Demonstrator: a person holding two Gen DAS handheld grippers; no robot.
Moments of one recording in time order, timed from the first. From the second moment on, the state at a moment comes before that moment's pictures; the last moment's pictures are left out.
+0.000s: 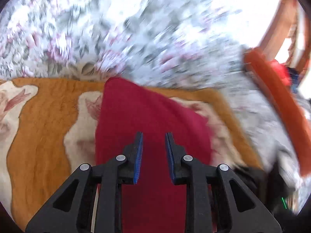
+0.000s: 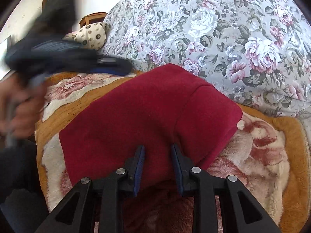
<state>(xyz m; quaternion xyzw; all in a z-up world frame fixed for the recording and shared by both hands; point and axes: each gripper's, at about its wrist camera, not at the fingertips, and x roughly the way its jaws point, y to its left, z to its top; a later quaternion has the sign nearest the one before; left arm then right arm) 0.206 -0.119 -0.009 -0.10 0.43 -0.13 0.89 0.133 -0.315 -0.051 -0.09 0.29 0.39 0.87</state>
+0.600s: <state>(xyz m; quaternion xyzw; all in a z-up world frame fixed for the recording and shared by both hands) 0.265 -0.145 -0.058 0.01 0.44 -0.04 0.89 0.133 -0.317 -0.050 -0.07 0.29 0.40 0.87</state>
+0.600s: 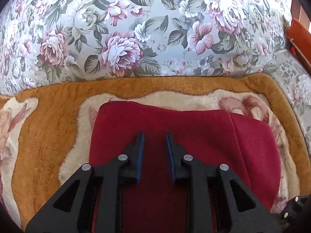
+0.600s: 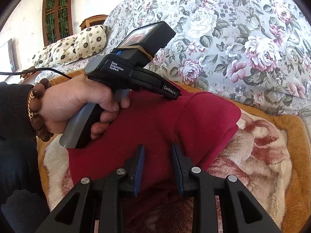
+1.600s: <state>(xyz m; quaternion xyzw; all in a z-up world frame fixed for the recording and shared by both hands) 0.263 -0.134 -0.059 -0.05 0.44 -0.07 0.90 0.140 -0.314 -0.053 -0.07 0.30 0.40 0.86</state>
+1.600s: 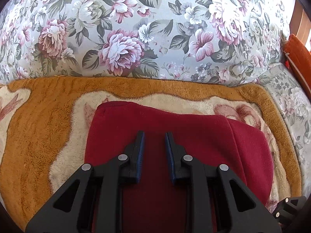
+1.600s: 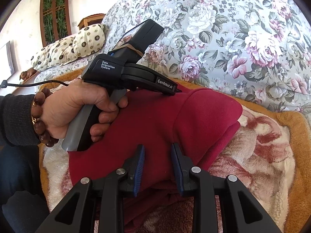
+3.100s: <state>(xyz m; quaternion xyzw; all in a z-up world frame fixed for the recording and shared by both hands) 0.187 -0.048 -0.057 -0.28 0.49 -0.22 0.80 0.193 -0.384 -0.093 0.38 0.42 0.34 0.75</state>
